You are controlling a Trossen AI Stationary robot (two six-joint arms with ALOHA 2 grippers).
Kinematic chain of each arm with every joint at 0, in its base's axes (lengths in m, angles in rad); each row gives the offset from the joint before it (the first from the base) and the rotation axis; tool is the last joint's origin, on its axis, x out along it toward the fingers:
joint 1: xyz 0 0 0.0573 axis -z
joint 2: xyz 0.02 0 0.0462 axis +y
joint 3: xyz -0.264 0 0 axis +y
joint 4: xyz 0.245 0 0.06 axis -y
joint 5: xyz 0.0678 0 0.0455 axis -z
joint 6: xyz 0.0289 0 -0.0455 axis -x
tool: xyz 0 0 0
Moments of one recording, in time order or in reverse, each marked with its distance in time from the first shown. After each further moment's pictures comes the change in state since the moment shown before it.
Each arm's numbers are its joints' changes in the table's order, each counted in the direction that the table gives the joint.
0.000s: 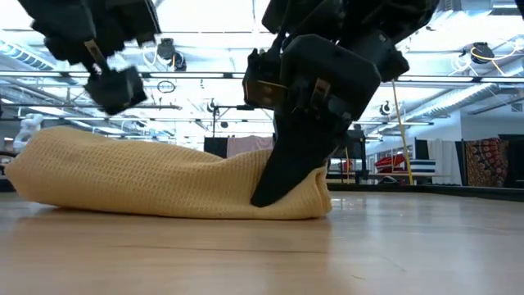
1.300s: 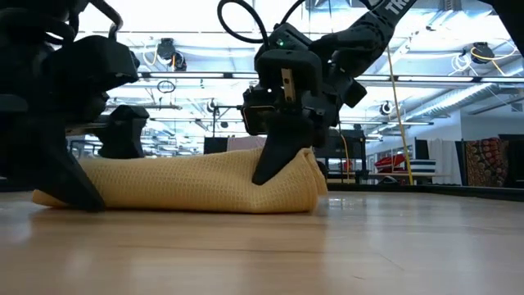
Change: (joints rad) left arm 0.288 0.404 -0.002 0.112 -0.743 -0.316; right arm 0.233 0.000 0.001 -0.011 -0.426 -0.196
